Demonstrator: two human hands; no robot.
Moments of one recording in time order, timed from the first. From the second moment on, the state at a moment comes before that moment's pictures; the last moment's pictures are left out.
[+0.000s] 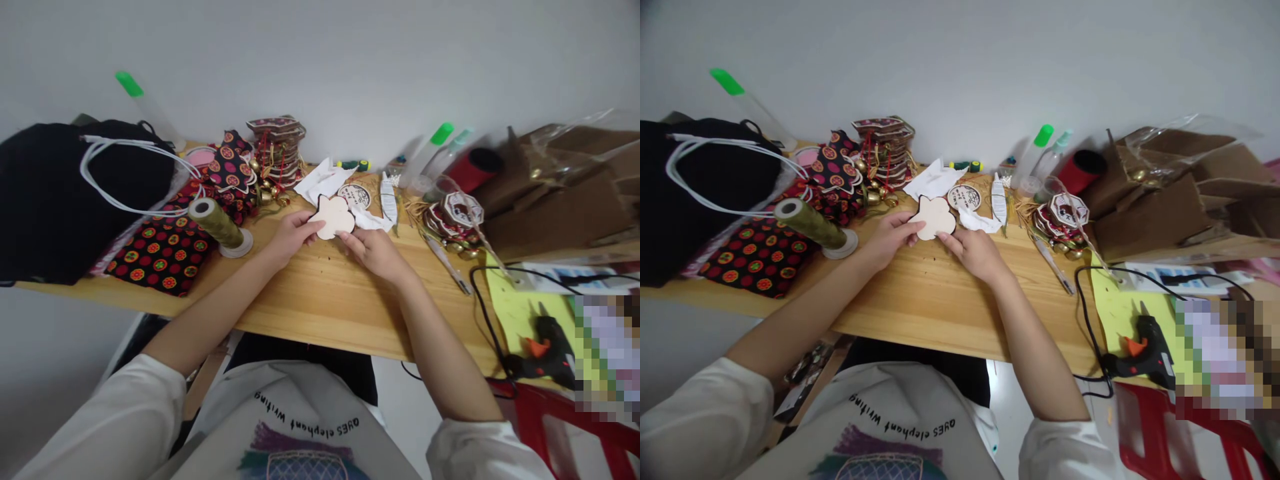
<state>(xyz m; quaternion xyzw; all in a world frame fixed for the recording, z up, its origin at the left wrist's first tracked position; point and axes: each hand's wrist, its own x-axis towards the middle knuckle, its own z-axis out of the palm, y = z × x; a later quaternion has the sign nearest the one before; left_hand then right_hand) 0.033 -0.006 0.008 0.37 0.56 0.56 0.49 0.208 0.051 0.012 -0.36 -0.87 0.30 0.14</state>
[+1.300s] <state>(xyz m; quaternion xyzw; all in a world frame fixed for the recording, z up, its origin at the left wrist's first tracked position) 0.033 -0.001 0.003 0.33 0.57 0.56 0.50 0.206 0.048 0.013 -0.35 -0.88 0.31 0.11</state>
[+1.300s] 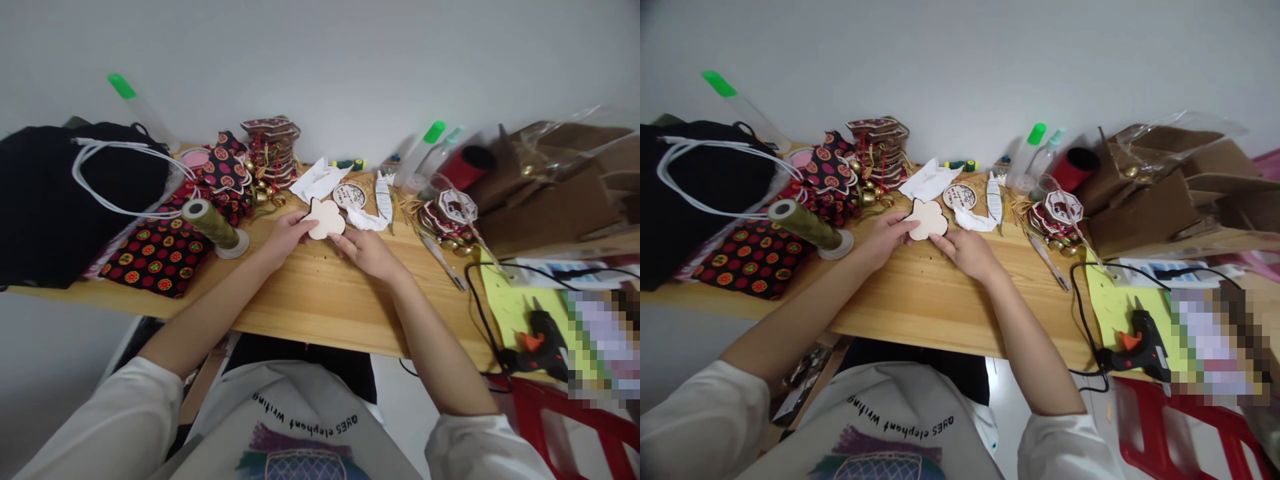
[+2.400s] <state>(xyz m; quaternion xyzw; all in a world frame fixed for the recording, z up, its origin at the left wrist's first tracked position) 0.031 -0.003 0.005 0.36 0.56 0.54 0.51 0.190 0.043 0.011 -0.40 -0.67 0.56 0.28</state>
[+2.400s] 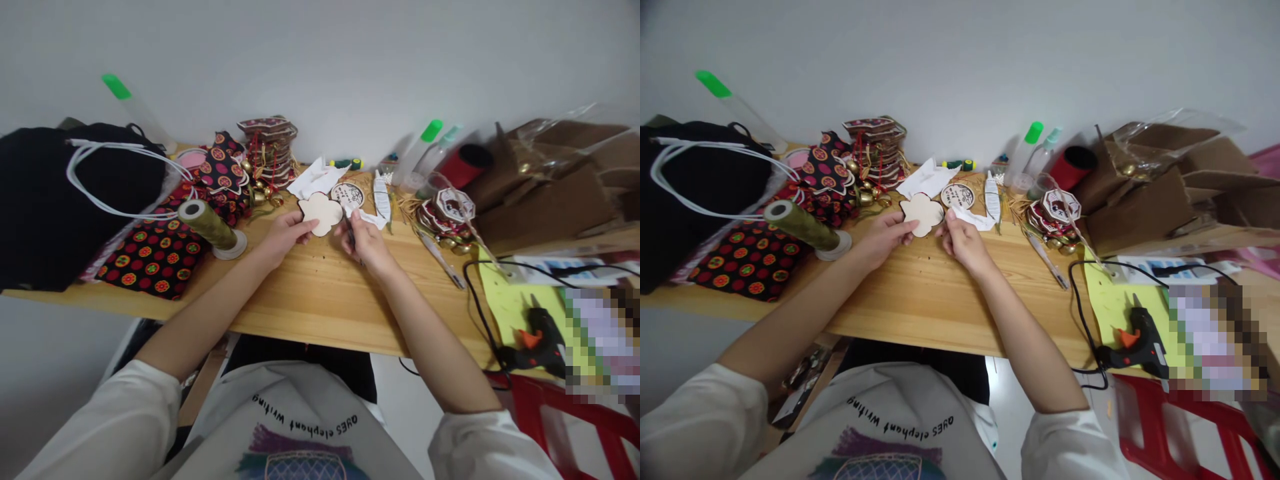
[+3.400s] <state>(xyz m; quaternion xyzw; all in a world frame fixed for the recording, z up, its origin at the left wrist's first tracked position) 0.036 -0.008 0.007 0.47 0.60 0.44 0.48 0.191 0.046 -0.001 -0.39 -0.72 0.51 0.25</state>
